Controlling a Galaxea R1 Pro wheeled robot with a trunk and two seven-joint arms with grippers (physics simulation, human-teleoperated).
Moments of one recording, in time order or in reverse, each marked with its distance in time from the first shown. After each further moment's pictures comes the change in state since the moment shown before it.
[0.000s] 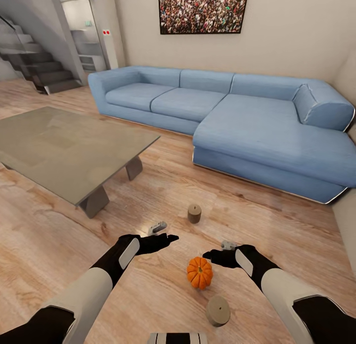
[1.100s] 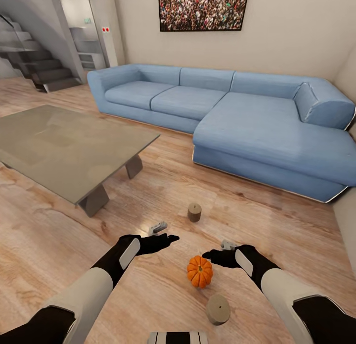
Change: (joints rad) left arm 0.000 -0.003 -0.002 0.003 0.000 -0.001 0.001; right arm 0.000 0.001 -0.003 0.002 -0.001 -0.001 0.003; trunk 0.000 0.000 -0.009
